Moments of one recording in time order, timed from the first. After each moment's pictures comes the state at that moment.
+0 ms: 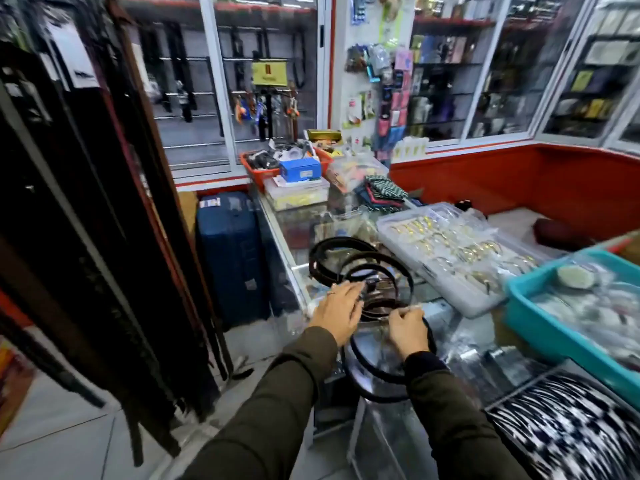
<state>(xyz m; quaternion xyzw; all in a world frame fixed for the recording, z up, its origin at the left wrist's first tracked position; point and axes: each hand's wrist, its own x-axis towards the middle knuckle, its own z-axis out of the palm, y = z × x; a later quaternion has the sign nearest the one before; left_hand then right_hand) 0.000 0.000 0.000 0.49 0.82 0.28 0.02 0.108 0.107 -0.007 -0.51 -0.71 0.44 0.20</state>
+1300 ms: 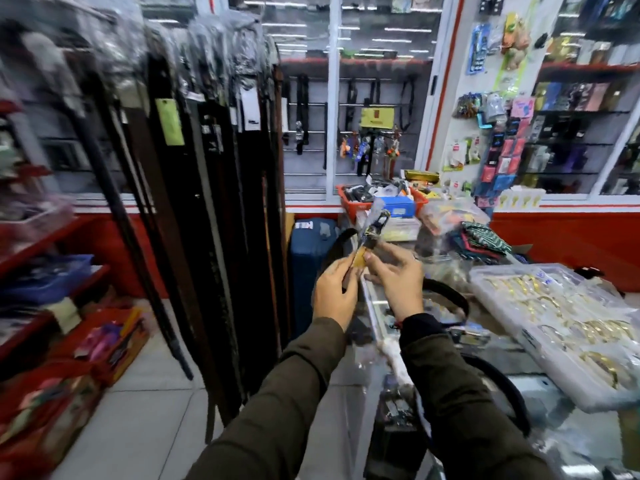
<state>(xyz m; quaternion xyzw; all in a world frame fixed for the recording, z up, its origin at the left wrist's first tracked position) -0.049 -0.106 0.088 0.27 0.75 0.56 -0.21 -0.027 0.014 0.109 -0.08 -0.66 0.68 0.31</state>
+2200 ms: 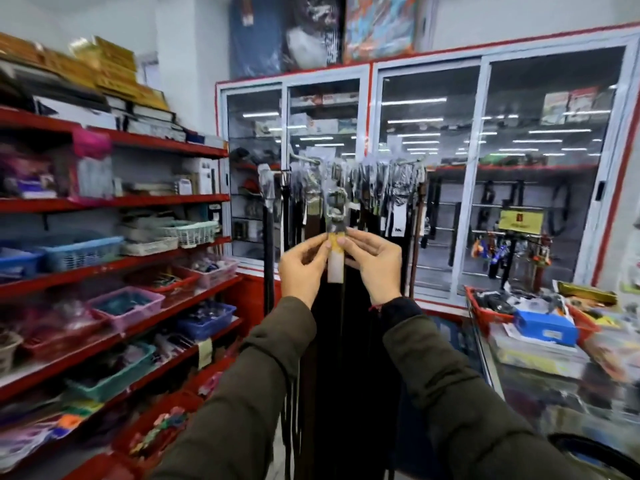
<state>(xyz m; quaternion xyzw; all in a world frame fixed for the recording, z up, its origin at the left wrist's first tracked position) -0.099 -0.341 0.273 0.11 0.63 0.68 -0.36 -0.113 -0.220 0.293 0.21 -0.56 0.78 0.18</state>
